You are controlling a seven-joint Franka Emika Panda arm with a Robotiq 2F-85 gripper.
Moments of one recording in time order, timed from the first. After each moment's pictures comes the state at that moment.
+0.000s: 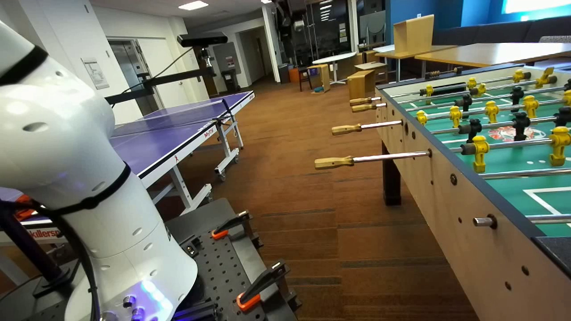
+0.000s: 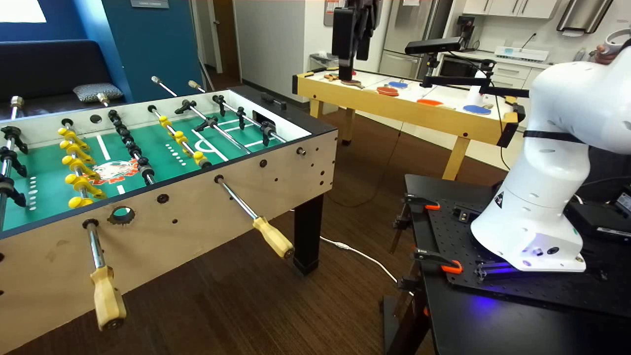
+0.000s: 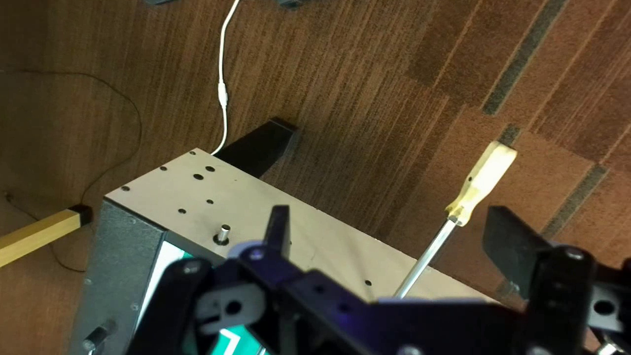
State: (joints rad) arm -0.03 -0.40 0.19 -2.27 -0.12 1.81 0.40
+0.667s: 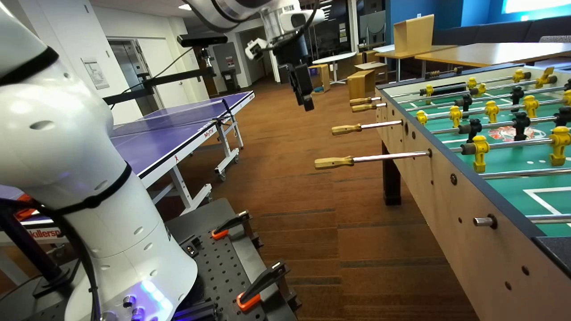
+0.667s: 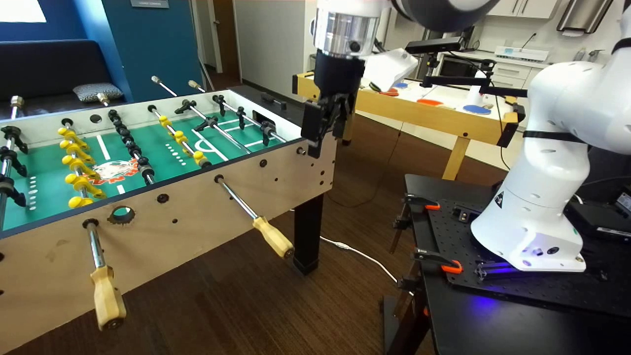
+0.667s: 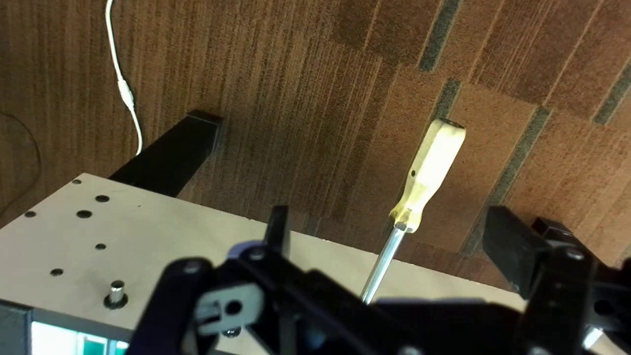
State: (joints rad) arm 0.01 -0.27 0.20 -2.52 -0.04 2.34 0.58
